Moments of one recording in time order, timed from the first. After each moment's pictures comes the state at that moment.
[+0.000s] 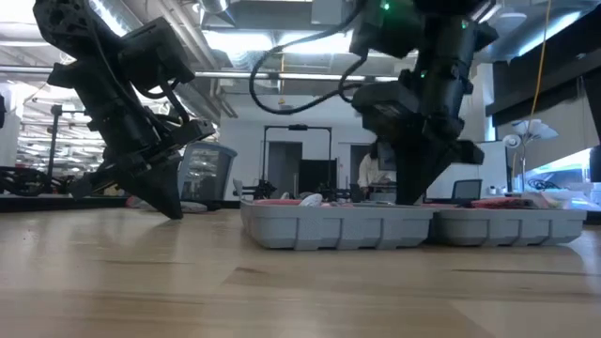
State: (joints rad) left arm -0.04 1.42 0.48 -0.12 -0.28 -1.43; right arm 0.13 1.81 1.05 -0.56 -0.04 1.04
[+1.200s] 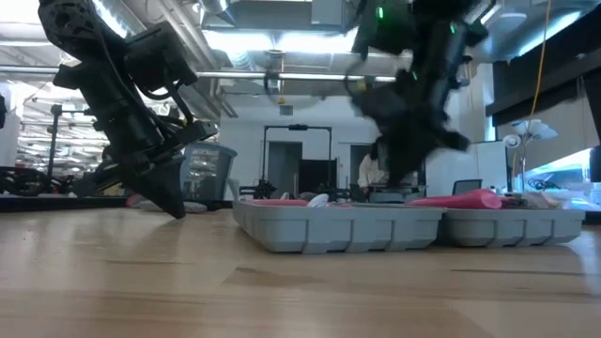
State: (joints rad) left arm 0.00 1.41 0.48 -0.12 -0.27 -1.44; right arm 0.02 1.69 1.07 -0.62 0.10 0.95
